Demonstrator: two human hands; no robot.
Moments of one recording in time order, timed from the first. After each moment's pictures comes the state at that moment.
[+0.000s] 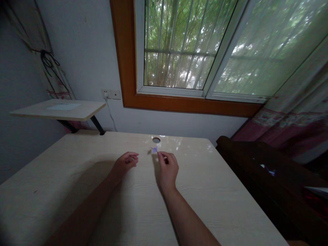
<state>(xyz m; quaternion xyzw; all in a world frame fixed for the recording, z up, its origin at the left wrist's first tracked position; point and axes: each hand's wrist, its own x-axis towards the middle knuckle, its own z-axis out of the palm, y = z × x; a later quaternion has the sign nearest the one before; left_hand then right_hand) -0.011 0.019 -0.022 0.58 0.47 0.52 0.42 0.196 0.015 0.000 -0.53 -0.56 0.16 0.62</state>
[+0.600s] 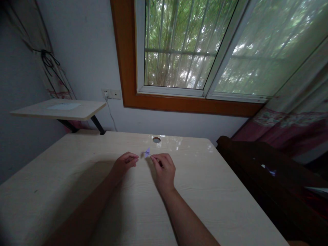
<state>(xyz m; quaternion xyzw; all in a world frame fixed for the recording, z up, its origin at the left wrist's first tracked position) -0.007 0.014 -0.015 0.58 0.49 0.52 0.39 0.191 0.001 0.011 -0.45 -0.65 0.13 0.60</state>
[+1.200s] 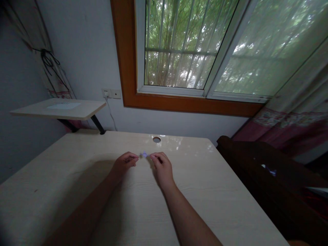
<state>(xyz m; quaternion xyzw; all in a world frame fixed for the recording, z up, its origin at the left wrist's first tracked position) -0.008 0.016 -0.019 0.59 0.50 0.51 0.38 0.191 0.020 -0.004 -0.44 -0.59 0.37 0.57</state>
